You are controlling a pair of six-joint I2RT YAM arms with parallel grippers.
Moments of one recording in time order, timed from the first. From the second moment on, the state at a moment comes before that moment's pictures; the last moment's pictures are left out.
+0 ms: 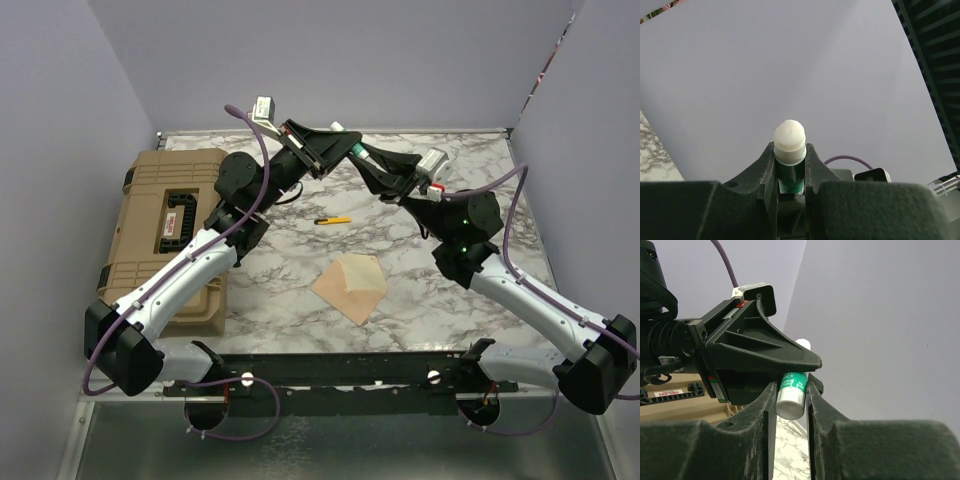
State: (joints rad) left arm -0.64 1.31 1.20 0.50 0.25 -1.34; right arm 0.69 1.16 0.97 0.75 -0.27 -0.23
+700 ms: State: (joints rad) left arm -0.60 1.29 1.19 0.46 0.33 -1.28; right arm 0.69 1.02 0.97 0.51 -0.22 -0.10
